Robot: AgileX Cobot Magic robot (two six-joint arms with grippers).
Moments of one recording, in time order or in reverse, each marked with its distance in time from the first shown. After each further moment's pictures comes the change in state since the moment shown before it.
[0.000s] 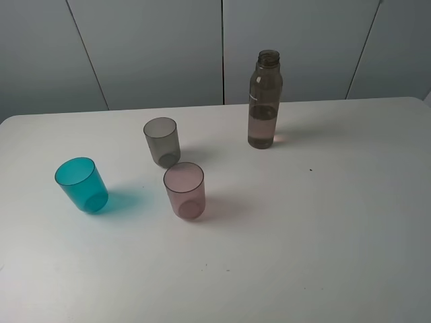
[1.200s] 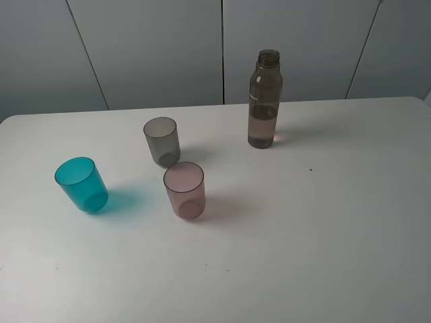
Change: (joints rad) left arm 0.000 0.000 0.000 0.000 0.000 0.000; right arm 0.024 0.848 -0.204 0.088 -0.617 -0.058
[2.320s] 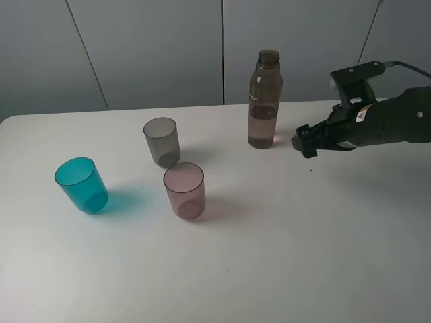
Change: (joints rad) left arm 0.000 0.000 0.000 0.000 0.000 0.000; right arm 0.250 0.883 0.045 -0.183 -0.655 0.021
